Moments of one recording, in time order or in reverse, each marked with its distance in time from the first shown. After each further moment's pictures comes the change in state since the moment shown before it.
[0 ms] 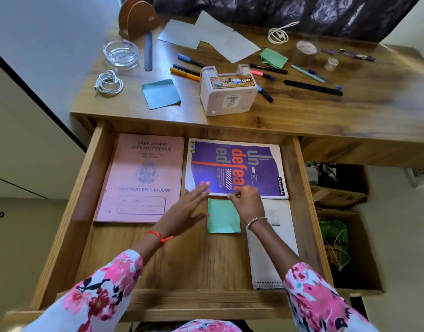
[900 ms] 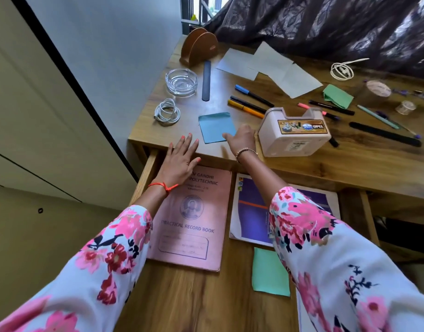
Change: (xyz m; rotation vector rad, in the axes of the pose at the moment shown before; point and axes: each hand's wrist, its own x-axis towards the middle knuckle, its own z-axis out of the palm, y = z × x) left_hand 0.069 -0.141 -0.168 0.350 0.160 -0.495; right_hand 0.166 -0.240 -0.003 0.126 0.105 -0.167
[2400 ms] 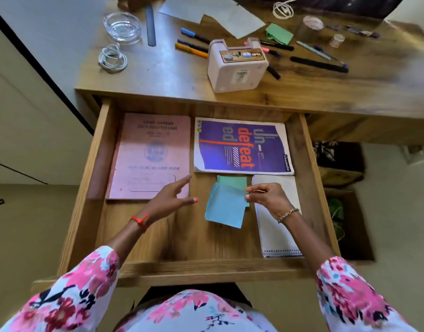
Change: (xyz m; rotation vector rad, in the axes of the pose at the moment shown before) left_hand -0.197 0.087 0.065 -0.807 -0.493 -0.059; right_hand -0.245 0.237 -0.061 0.694 -0.263 0.428
